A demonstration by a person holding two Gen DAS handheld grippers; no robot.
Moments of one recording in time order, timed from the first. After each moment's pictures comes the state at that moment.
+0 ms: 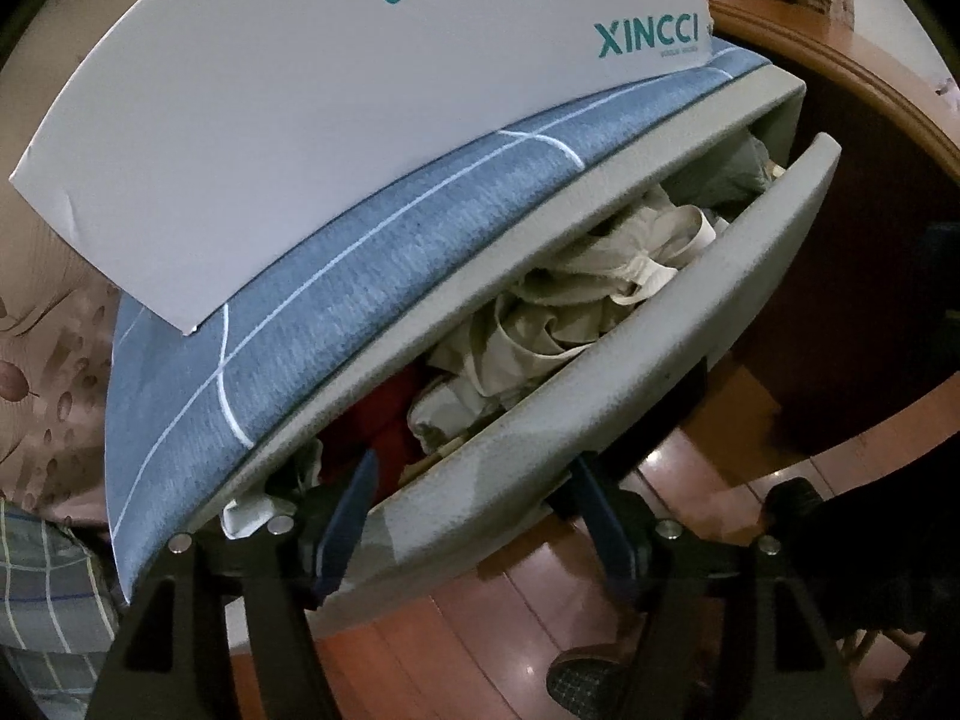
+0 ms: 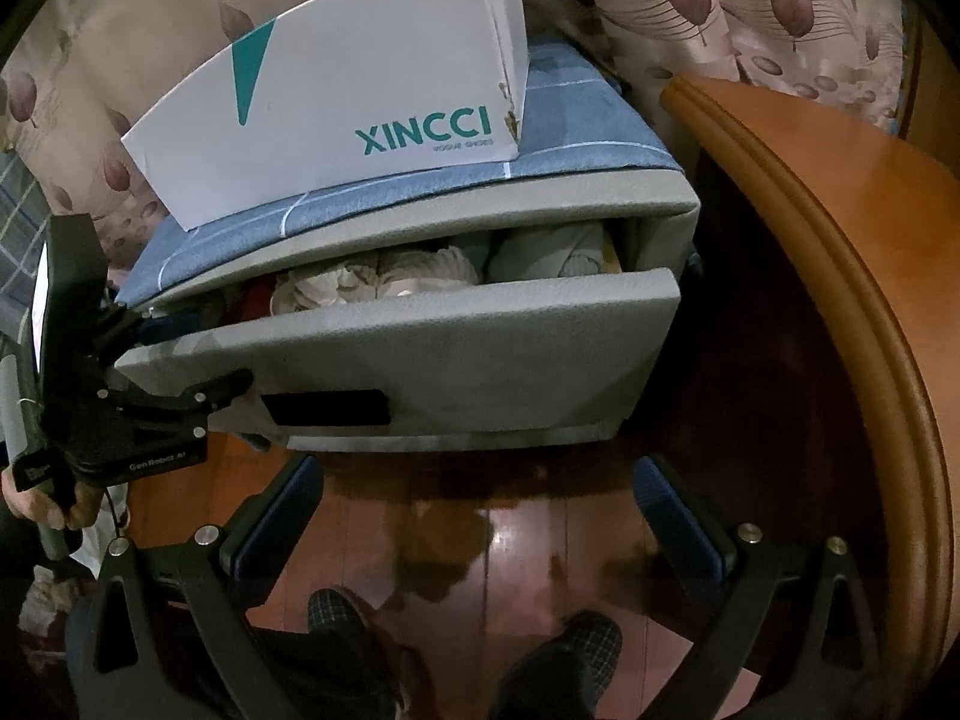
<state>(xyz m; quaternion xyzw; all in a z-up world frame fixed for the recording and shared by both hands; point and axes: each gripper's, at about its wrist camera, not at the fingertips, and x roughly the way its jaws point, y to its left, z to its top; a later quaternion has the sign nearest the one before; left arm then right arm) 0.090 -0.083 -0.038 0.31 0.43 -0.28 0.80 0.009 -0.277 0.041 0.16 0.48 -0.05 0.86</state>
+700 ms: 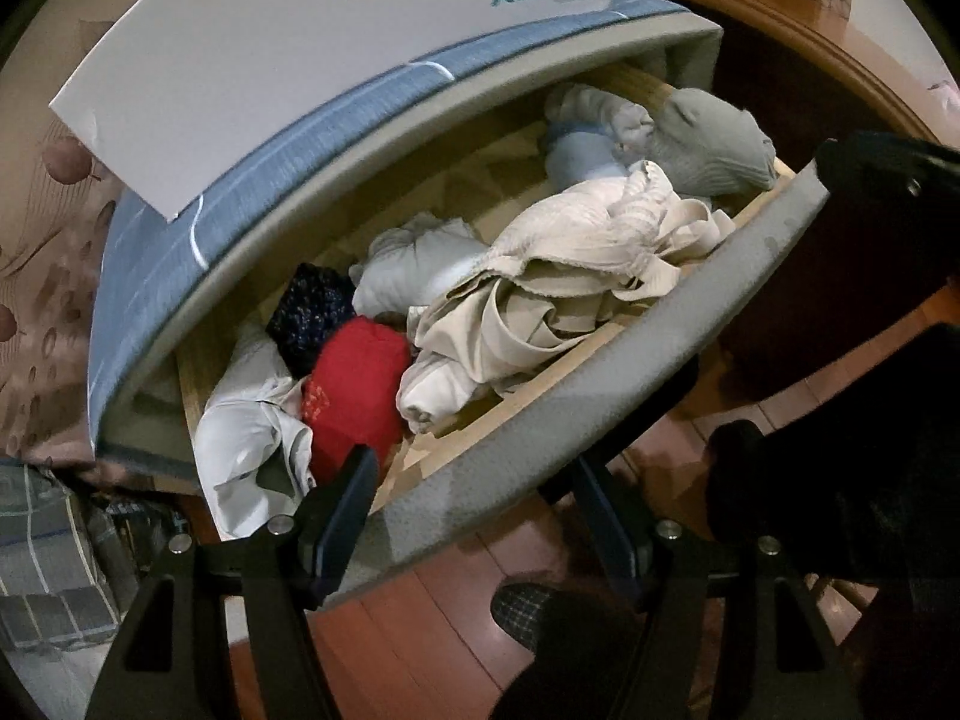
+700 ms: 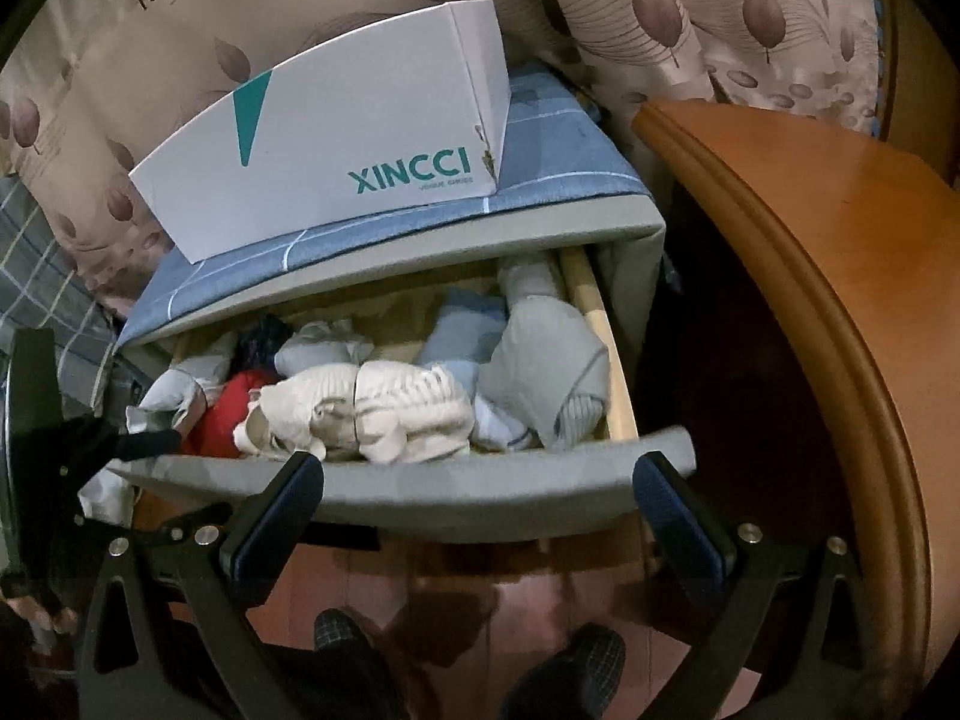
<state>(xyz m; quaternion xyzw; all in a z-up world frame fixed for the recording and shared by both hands) 0.031 -0.067 -0.029 0.30 0.49 -0.28 0.77 -0.001 -0.284 0.053 0.17 0.45 -0.07 0.87</state>
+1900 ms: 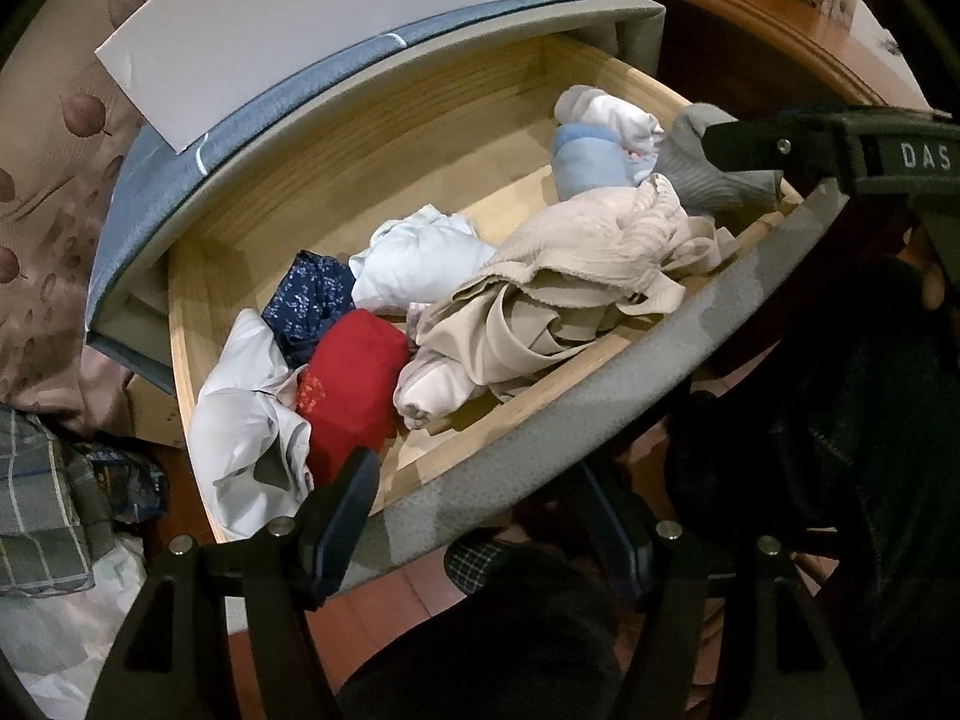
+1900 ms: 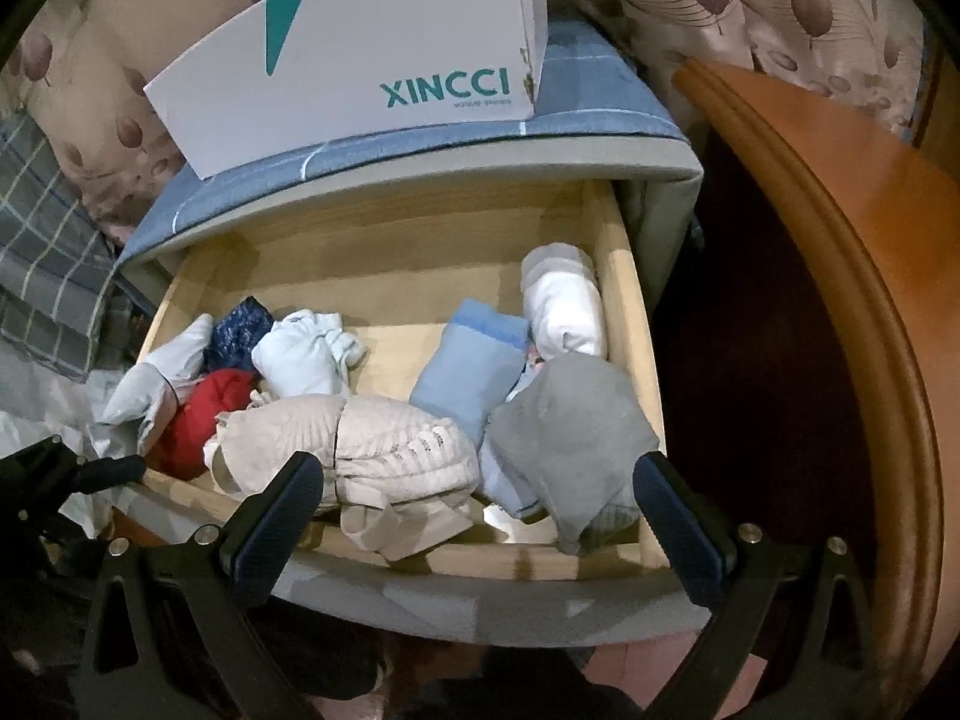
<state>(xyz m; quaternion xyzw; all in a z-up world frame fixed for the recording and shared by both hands) 0.040 -0.048 -0.009 0.27 0.51 -0.27 0.77 -0.002 -0.272 0.043 0.13 0.50 -0.04 0.85</state>
